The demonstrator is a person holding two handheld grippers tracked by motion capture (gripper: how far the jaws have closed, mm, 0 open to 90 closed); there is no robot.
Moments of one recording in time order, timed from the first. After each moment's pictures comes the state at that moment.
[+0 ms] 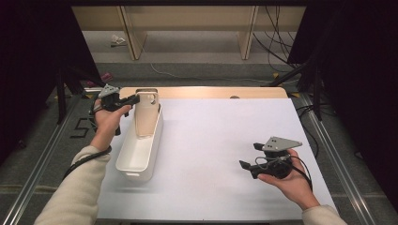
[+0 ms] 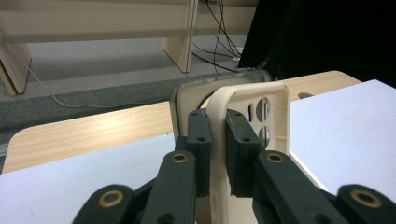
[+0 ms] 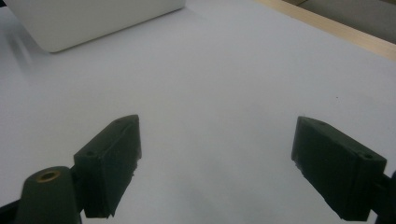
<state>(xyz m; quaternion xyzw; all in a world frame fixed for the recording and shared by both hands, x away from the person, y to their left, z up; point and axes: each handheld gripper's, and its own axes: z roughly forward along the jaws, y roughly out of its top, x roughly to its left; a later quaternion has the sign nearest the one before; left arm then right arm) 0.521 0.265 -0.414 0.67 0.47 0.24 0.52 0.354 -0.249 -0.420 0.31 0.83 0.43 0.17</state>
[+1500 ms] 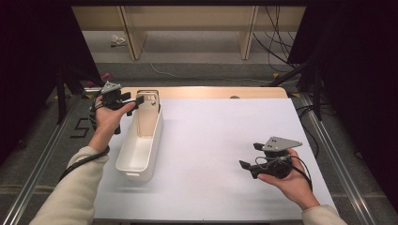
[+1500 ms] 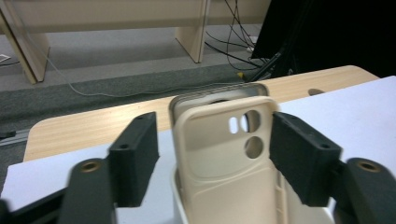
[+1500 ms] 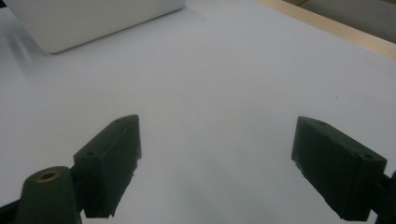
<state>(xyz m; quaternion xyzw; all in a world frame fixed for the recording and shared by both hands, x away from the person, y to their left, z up) 0.512 0.253 -0.392 0.68 0.49 0.25 0.49 0.354 -0.249 -0.420 0.31 0.83 0.43 0.17</state>
